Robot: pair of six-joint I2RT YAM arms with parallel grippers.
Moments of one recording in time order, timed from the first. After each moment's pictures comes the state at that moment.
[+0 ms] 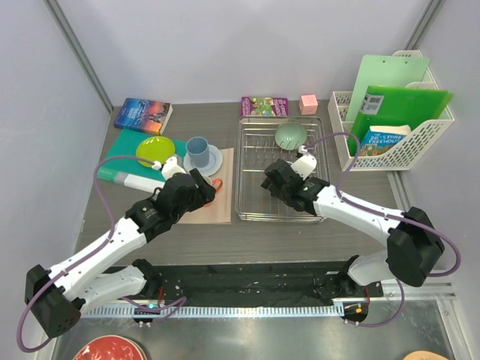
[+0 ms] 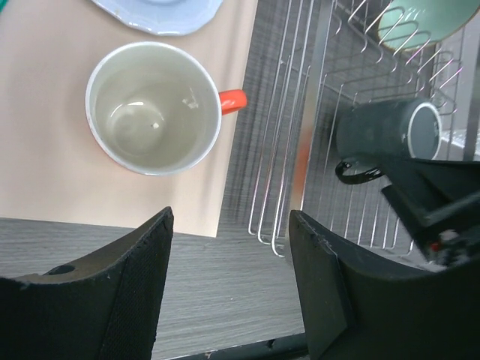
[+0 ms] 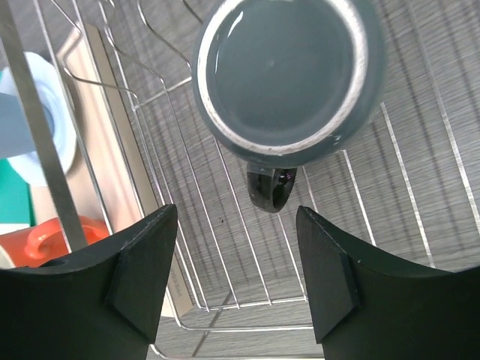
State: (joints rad) left arm -0.74 0.96 0.77 -0.46 -0.37 -0.96; right arm 0.77 1.37 0.93 -0.42 0.53 1.15
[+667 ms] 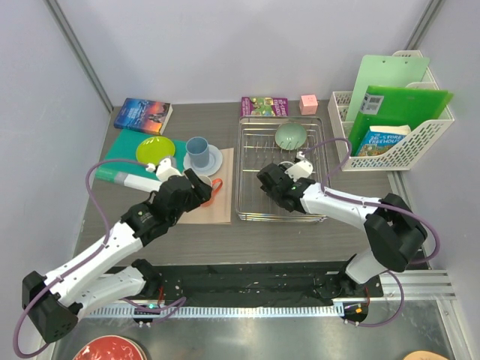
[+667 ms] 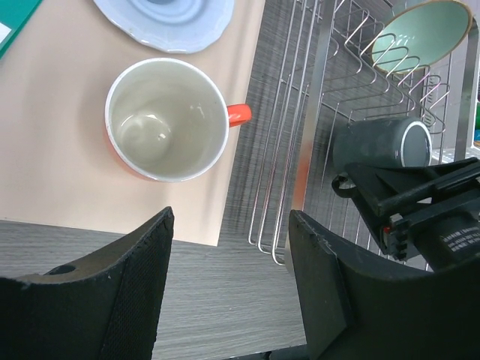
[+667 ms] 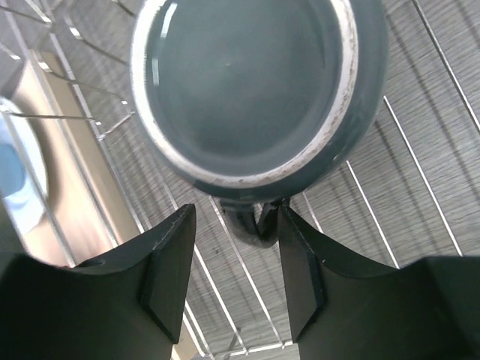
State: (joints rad) left arm -0.74 0.90 0.75 -0.45 -0.43 -0.98; right arm 0.78 1.52 0.93 -0.37 0.58 1.30
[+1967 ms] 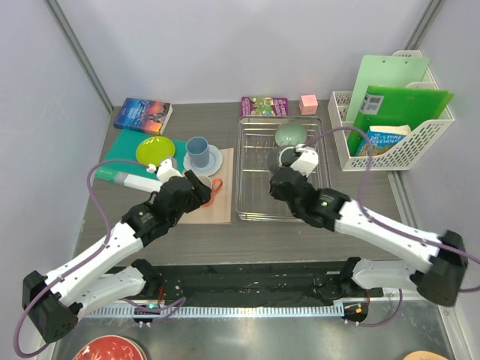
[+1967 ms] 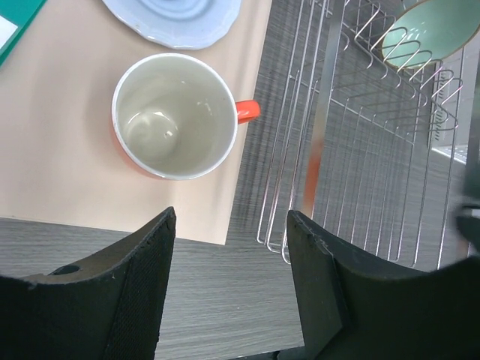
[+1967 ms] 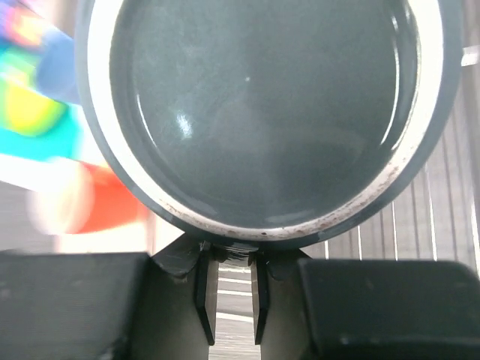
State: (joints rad) left arm -0.74 0.90 0.73 -0.44 -0.43 -0.97; right arm 0.92 1.23 0.95 -0.45 0.65 0.92
